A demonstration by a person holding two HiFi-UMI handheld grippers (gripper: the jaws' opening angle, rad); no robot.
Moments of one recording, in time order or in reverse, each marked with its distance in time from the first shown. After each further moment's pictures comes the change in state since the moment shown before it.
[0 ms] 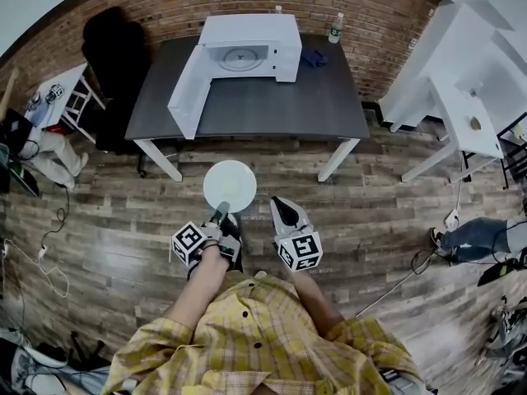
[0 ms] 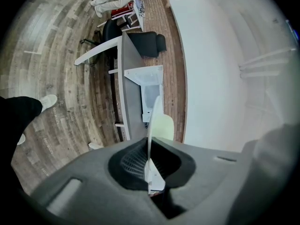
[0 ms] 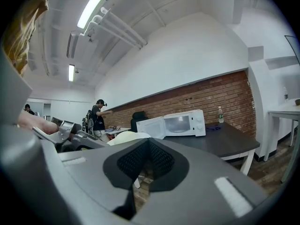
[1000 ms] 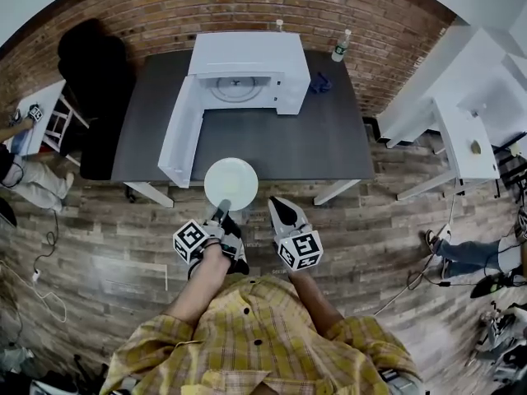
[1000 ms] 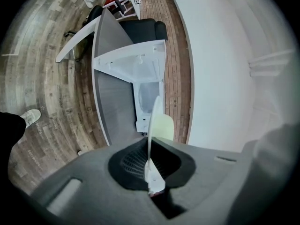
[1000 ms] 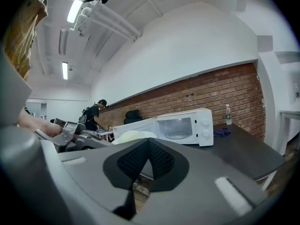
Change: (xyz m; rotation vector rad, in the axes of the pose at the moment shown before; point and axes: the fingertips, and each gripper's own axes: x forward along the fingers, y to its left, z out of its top) left arm 0.200 -0.040 0.113 0.006 0.048 0.004; right arm 0.199 -0.100 0.041 0.004 0.031 -0.003
